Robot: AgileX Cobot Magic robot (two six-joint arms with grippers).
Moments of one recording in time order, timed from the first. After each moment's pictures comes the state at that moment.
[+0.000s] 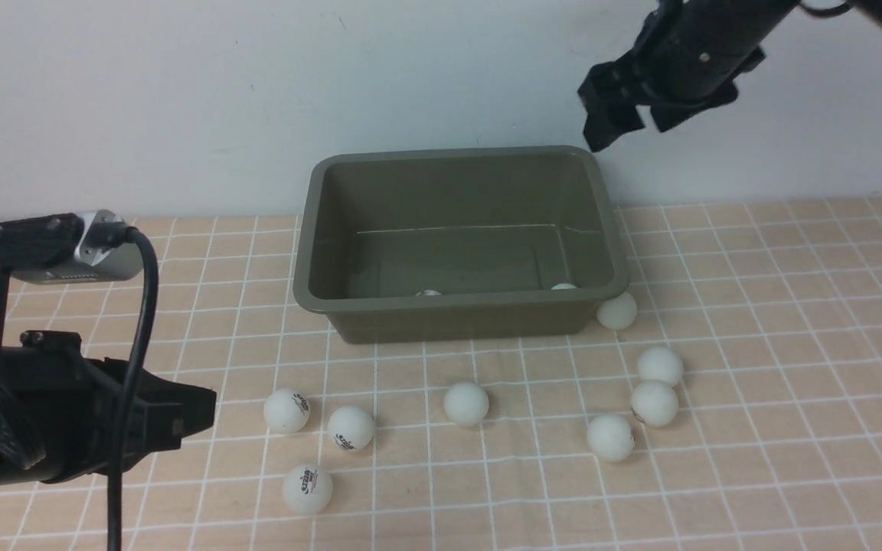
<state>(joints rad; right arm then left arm) 0.30 2.01 -2.06 0.05 1.25 -0.06 -0.01 0.97 -0.67 -0.80 0.81 0.58</state>
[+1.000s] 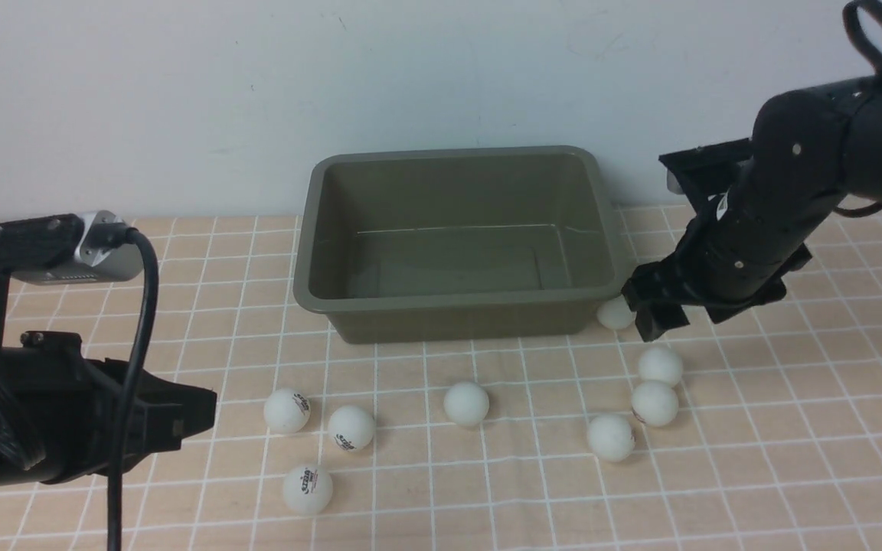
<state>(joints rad) 0.29 1.88 -1.38 0.03 0.93 0.04 -0.01 0.97 -0.67 -0.80 0.81 0.58</state>
